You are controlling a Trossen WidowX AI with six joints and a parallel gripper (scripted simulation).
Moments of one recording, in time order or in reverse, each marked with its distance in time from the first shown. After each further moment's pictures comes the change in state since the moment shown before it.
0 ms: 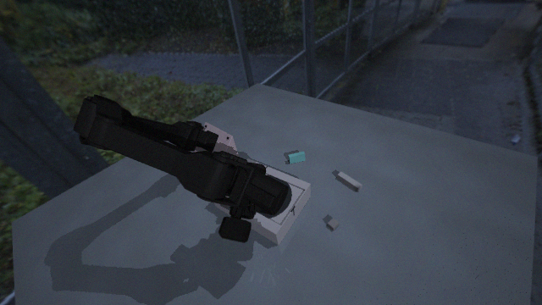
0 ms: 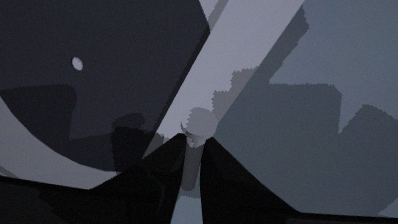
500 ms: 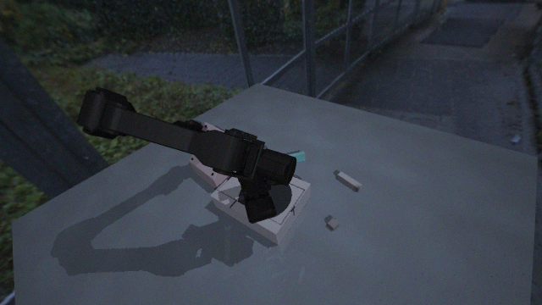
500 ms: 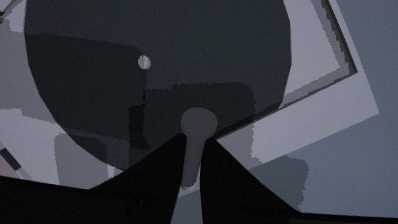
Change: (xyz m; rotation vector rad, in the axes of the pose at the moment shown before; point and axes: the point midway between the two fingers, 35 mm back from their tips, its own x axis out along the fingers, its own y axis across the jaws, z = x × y) arm -0.002 0.037 0.012 -0.511 -0.016 -0.077
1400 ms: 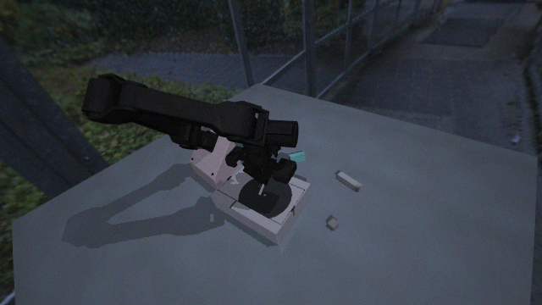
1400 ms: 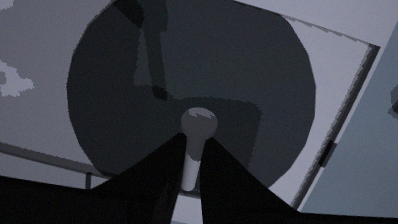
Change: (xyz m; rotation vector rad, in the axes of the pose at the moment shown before) arm -0.004 0.047 0.032 -0.799 0.040 -0.126
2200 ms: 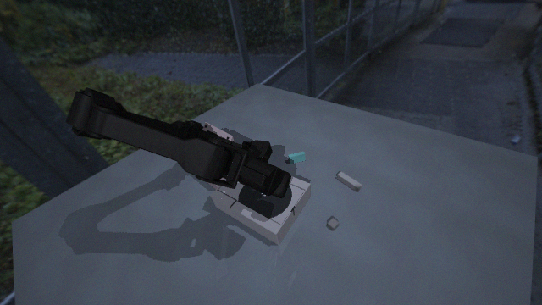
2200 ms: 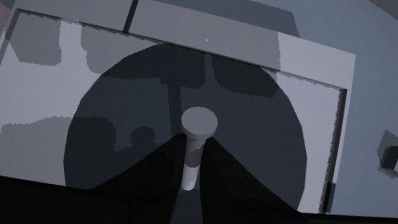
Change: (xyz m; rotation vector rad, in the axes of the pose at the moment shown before) arm 0.003 0.001 -0.013 -0.004 -0.503 0.012
